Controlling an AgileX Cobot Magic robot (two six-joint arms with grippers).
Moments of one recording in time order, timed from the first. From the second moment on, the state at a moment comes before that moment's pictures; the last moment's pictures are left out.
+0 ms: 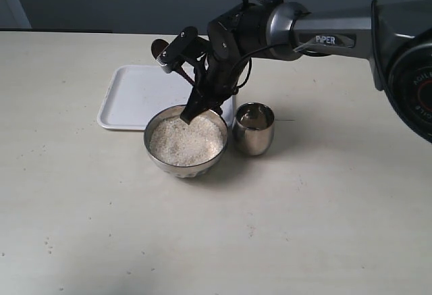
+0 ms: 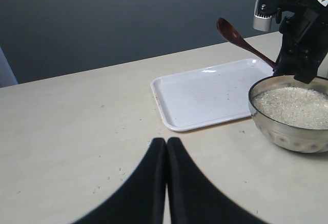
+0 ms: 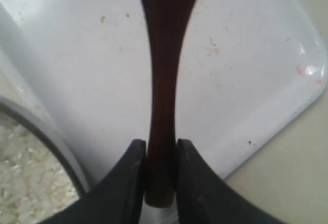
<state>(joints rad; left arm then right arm) -0.32 0.00 0.00 -0.18 0.25 0.27 0.77 2.25 -1.68 -0.13 0.65 -0.27</state>
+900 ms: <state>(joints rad) -0.32 0.00 0.00 -0.18 0.25 0.27 0.77 2.25 -1.68 -0.13 0.67 -0.27</state>
